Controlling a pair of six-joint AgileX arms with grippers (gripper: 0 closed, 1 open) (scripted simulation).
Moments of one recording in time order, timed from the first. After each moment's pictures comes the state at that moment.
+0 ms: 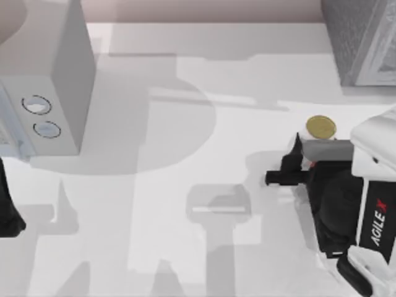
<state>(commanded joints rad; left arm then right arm) 0.00 0.00 0.00 0.00 0.00 0.00 0.56 2.35 0.54 1.70 0.59 0.08</state>
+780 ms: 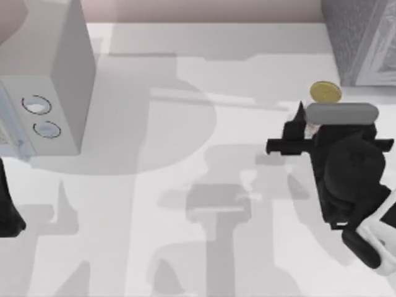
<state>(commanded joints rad) 0.00 0.00 0.00 0.00 0.00 0.00 0.55 2.04 0.55 1.37 0.59 0.07</state>
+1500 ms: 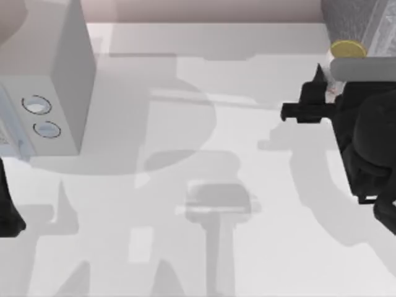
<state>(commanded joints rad) 0.00 0.00 0.00 0.00 0.00 0.00 0.56 1.60 0.57 0.91 0.58 0.08</state>
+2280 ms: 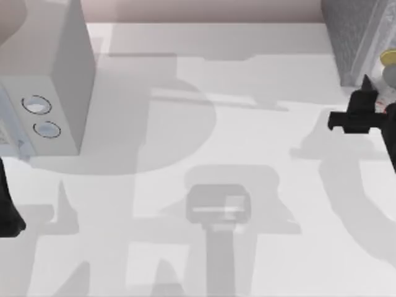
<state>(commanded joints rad) 0.00 0.00 0.00 0.00 0.00 0.00 0.43 1.36 0.44 0.73 0.50 0.09</state>
